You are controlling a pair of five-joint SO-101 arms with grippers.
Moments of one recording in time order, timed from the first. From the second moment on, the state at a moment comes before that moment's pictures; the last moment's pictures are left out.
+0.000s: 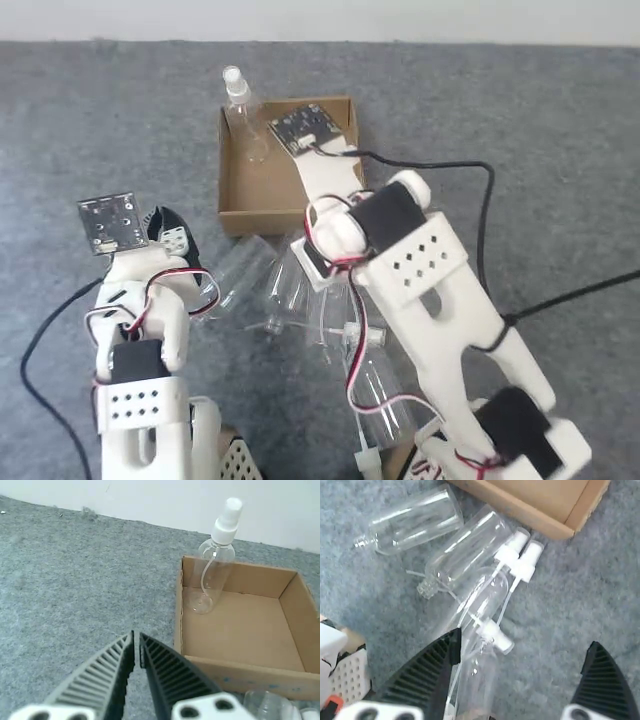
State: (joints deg) left arm -13.7 -70.5 77.1 34.4 10.2; right arm -40.8 -12.6 -6.8 100.4 -6.4
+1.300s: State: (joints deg) left arm -13.7 -70.5 77.1 33.9 10.2; right arm -40.8 -39.5 35.5 96.1 -6.4
